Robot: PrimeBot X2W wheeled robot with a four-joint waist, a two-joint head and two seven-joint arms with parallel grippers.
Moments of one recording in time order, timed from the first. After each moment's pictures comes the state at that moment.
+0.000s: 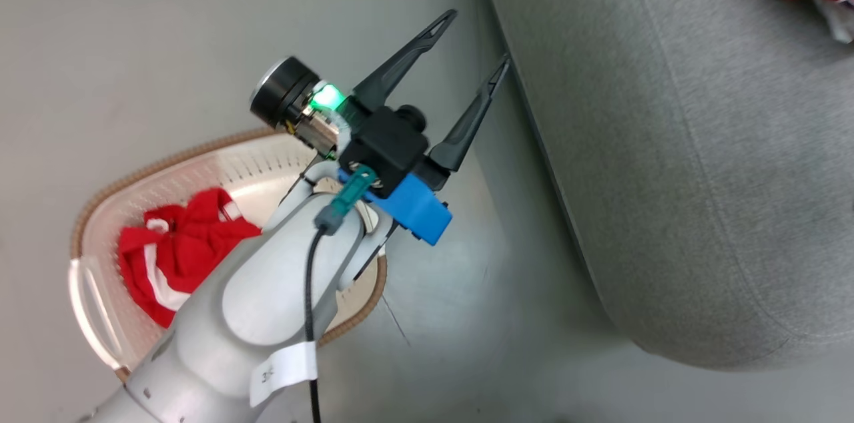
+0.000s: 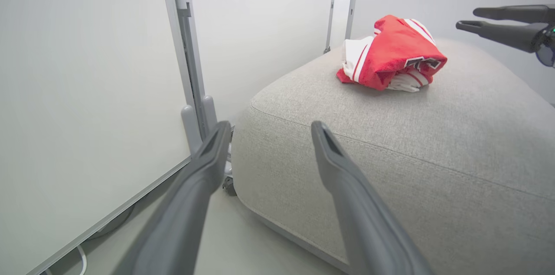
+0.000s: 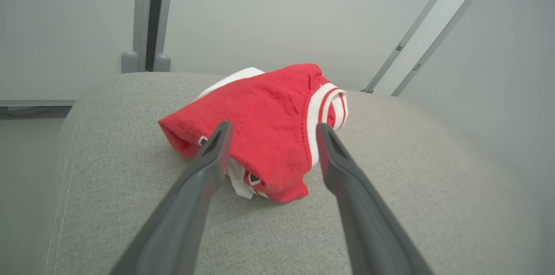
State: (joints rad) left arm -0.82 0.17 -0.78 0.37 -0.26 -0.03 -0.26; right arm -0.54 -0.24 -0.41 0.36 -0.05 0.13 -0.26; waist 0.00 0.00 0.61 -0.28
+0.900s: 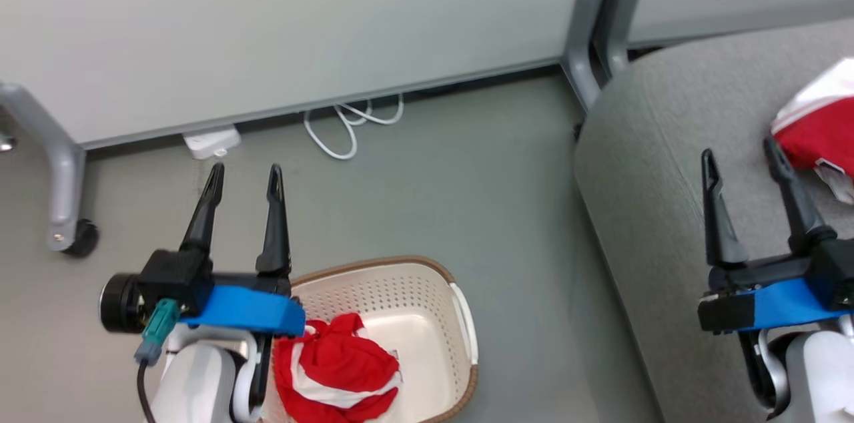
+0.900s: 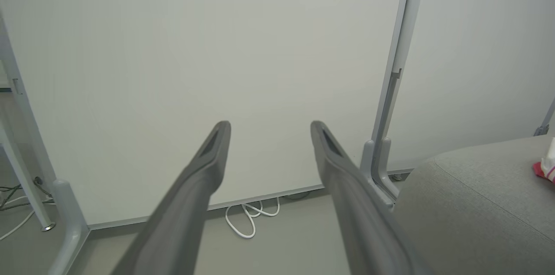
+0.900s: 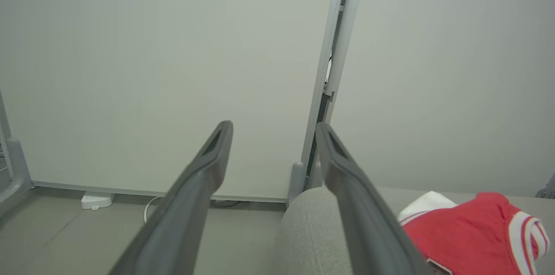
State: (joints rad) left arm -0.26 0.12 -0.19 0.23 -0.24 0.00 -0.26; right arm -0.23 -0.14 -0.09 0.11 0.01 0.13 -0.26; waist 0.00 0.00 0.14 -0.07
